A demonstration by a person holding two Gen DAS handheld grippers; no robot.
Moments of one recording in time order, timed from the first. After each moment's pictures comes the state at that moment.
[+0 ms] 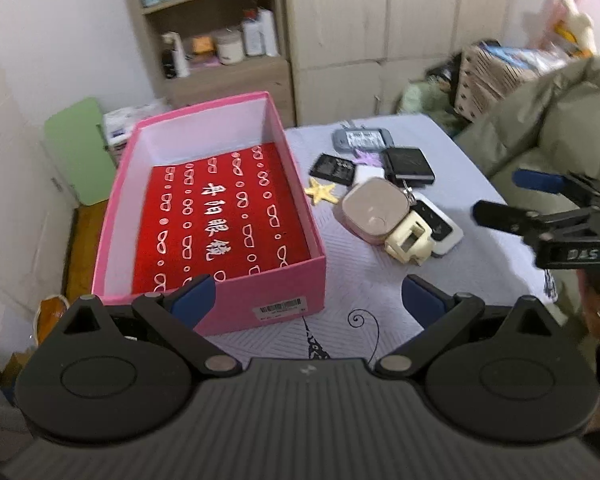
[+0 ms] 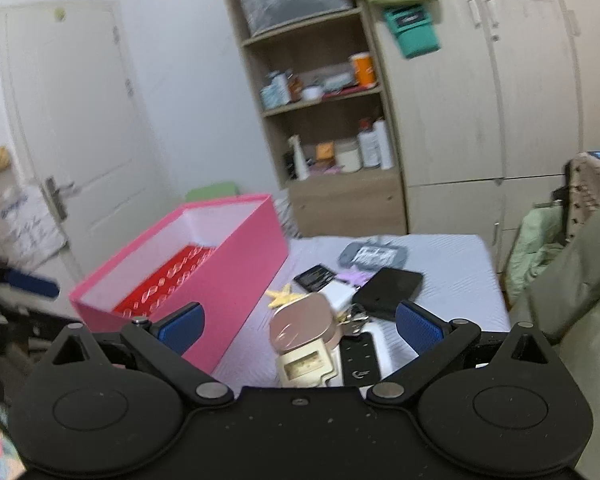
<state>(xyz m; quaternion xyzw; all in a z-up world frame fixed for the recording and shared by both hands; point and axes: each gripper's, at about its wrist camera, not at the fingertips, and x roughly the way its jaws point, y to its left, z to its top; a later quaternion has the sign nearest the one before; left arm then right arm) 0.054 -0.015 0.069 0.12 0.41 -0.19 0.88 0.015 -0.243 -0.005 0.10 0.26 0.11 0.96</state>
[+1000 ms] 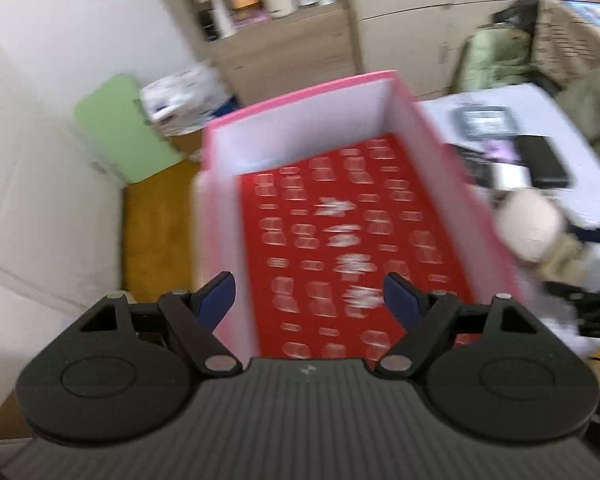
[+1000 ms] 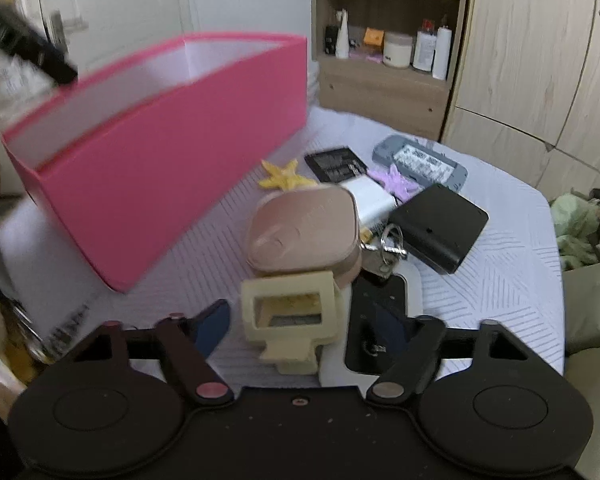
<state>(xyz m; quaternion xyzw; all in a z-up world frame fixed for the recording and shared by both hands) 0.212 0.033 0.062 0.20 0.48 -0.11 0.85 0.103 -0.198 -0.078 -0.06 0.41 0.13 0.90</state>
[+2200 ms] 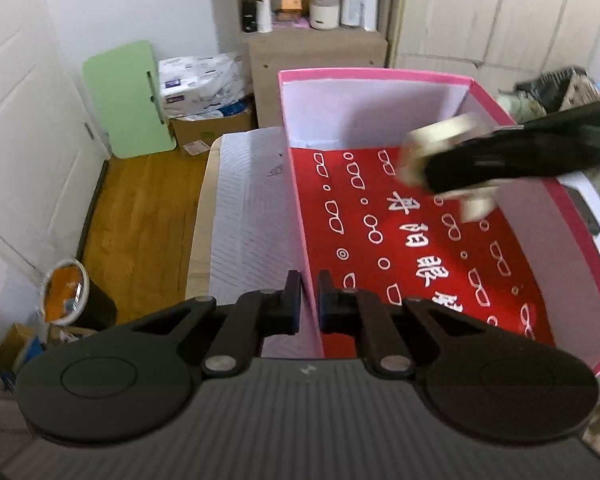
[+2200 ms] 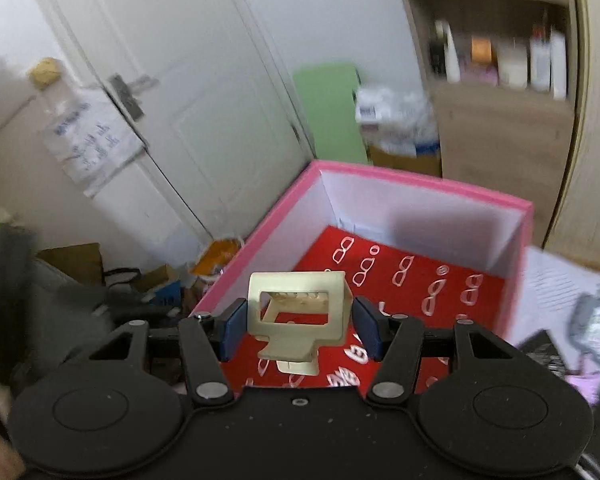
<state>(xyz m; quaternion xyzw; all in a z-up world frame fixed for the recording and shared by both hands) 0.218 0.118 -0.009 0.05 0.44 -0.11 0.89 0.282 -0.066 0.011 0.09 0.46 0.28 0.84</state>
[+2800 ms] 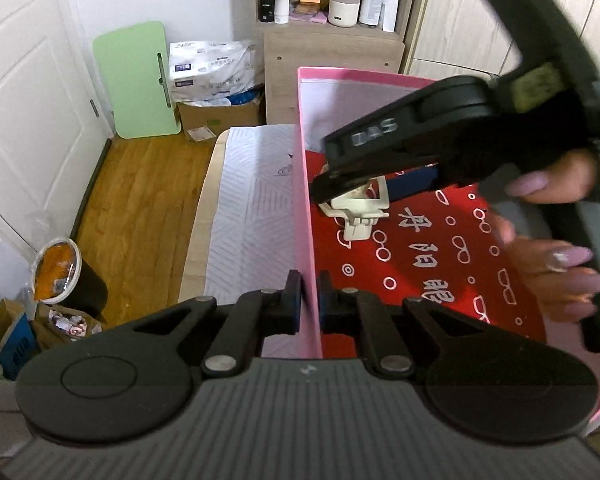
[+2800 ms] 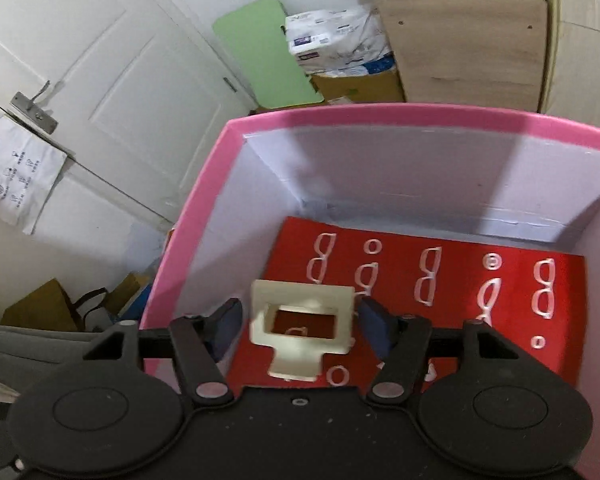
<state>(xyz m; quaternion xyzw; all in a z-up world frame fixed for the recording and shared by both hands) 0.238 0.119 -0.018 0.02 0.45 -0.10 0.89 0.340 -0.028 -0.045 0.15 0.53 0.18 0.82</state>
